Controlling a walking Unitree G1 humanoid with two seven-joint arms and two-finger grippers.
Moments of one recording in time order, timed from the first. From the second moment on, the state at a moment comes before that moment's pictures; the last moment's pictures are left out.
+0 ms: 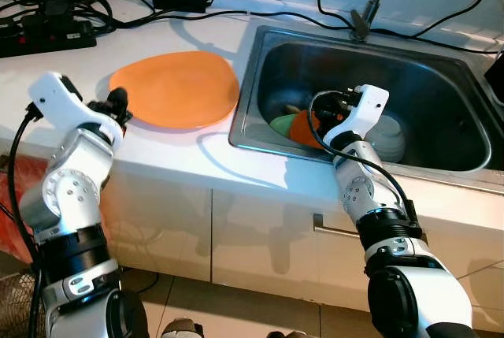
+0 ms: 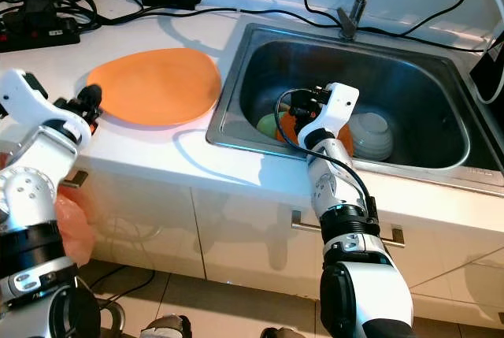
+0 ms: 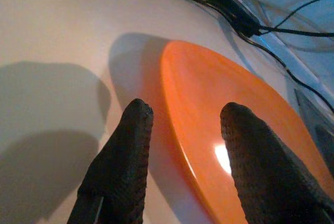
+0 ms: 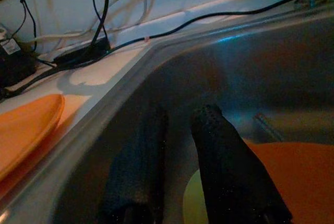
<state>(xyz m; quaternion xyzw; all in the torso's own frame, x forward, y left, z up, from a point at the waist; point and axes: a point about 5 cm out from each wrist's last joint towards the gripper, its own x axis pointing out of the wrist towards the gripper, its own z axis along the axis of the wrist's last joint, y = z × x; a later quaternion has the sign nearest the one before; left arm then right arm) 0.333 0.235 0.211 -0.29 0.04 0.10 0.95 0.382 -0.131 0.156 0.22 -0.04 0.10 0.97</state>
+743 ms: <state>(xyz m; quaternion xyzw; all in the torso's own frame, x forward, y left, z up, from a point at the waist) 0.342 0.218 0.201 -0.39 0.05 0.04 0.92 0.383 -0.130 0.158 0.22 -0.04 0.10 0.97</state>
